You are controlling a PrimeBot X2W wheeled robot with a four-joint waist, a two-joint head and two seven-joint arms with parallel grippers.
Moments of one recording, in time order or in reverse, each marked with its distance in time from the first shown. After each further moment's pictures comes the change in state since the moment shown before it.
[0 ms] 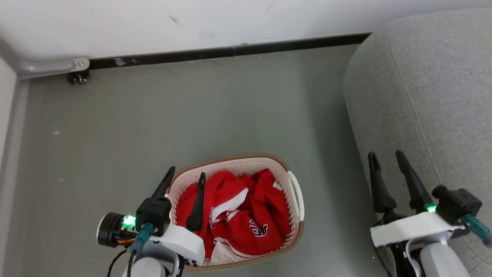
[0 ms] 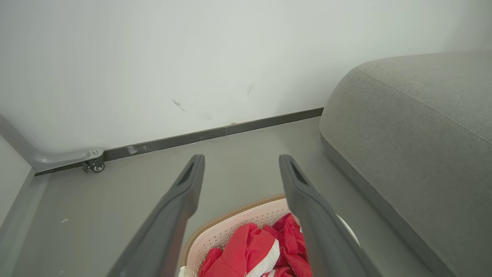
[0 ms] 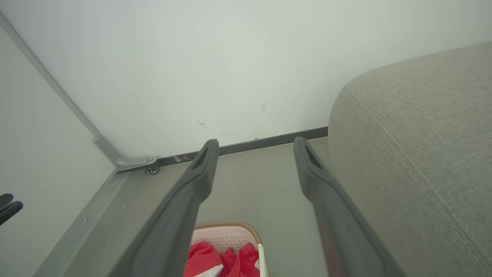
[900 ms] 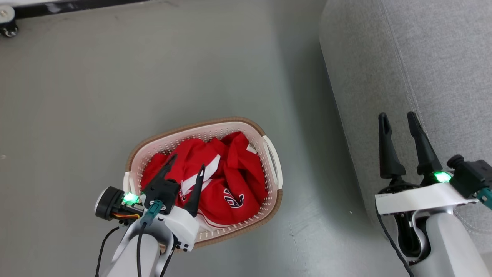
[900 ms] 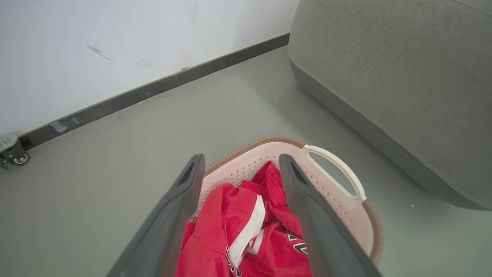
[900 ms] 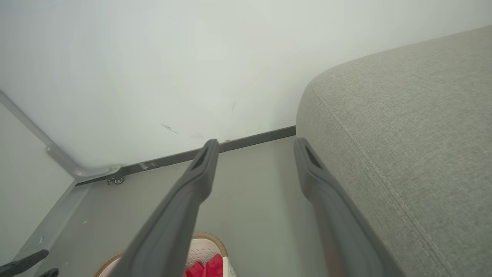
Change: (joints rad) left arm -0.167 0.040 -0.047 0.204 0.097 -0.009 0.000; right arm -0.113 0.001 -0.020 -0.038 0.029 0.000 -0.019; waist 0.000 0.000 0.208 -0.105
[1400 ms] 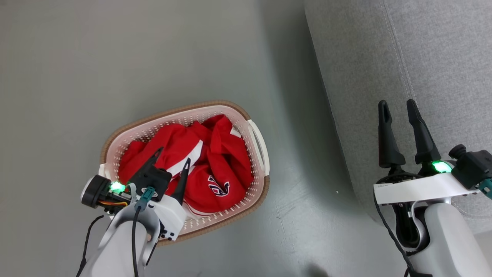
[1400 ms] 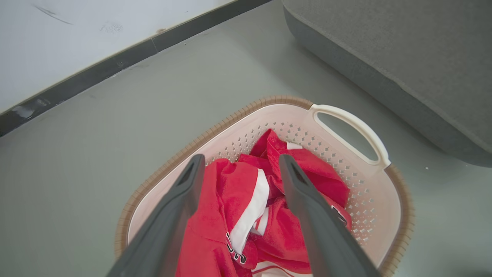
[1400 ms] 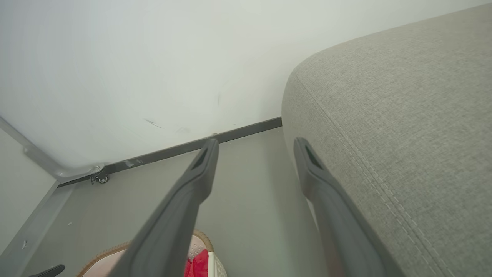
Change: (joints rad) left arm -0.090 0.040 -0.012 0.130 0.039 0.000 0.000; right arm -0.046 0.001 0.017 0.002 0.042 0.000 -0.009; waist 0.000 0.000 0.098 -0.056
